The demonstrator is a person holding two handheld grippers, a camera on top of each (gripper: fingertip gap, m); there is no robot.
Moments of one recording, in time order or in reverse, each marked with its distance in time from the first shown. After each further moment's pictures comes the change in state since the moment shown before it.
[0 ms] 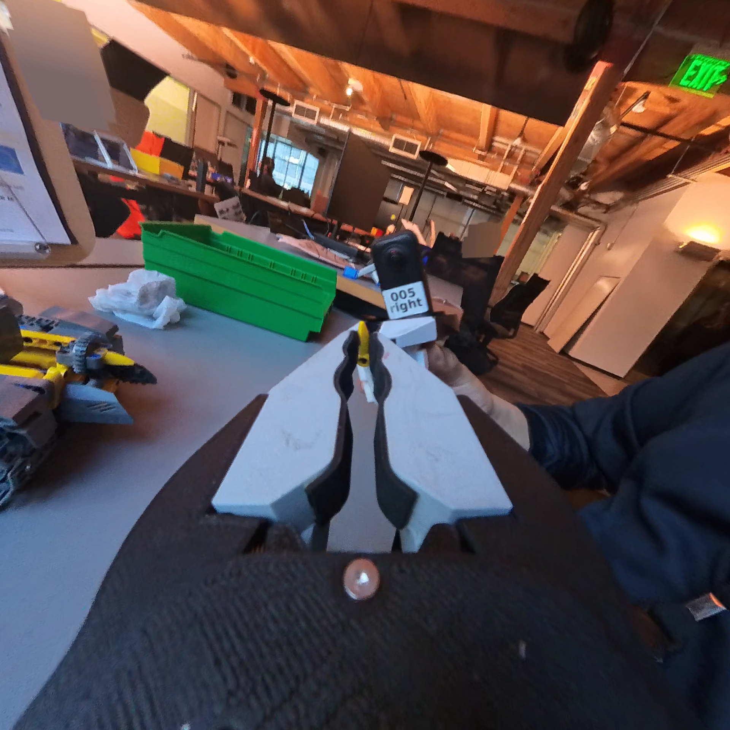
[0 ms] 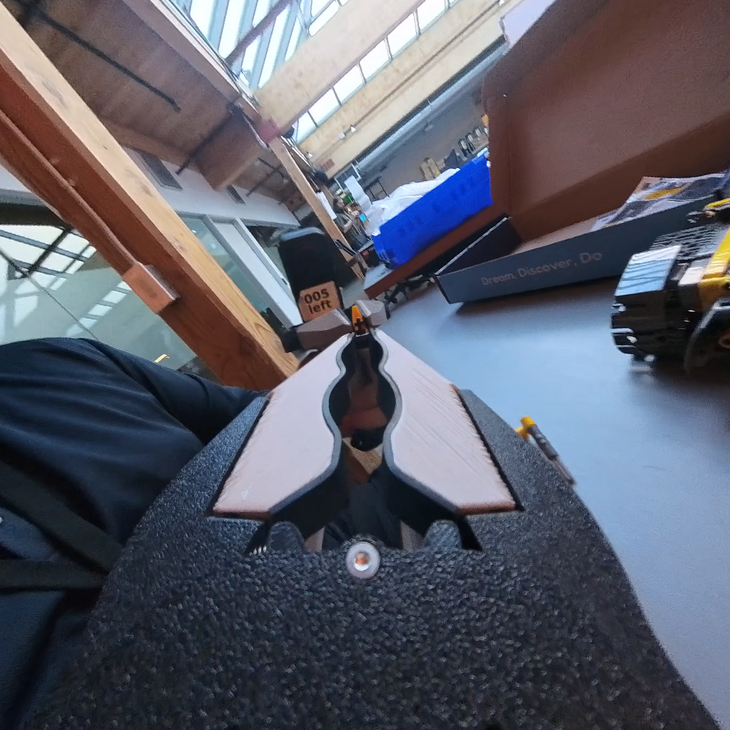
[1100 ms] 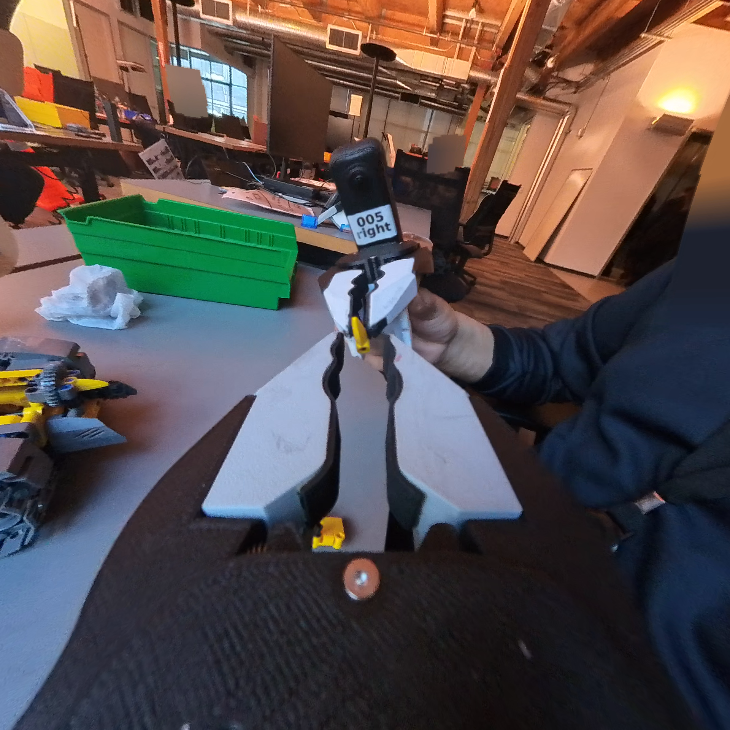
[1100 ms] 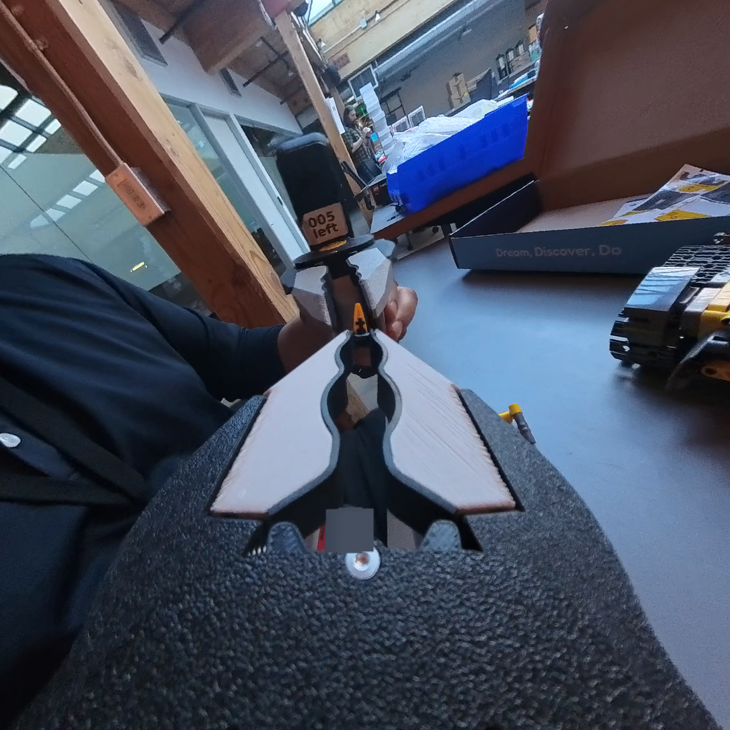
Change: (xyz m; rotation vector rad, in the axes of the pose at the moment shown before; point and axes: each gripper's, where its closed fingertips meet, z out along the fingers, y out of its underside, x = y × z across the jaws) left arm 0.017 0.002 -0.005 -0.197 0.138 0.118; right arm -0.012 0.004 -0.009 -0.206 -0.031 -0.142
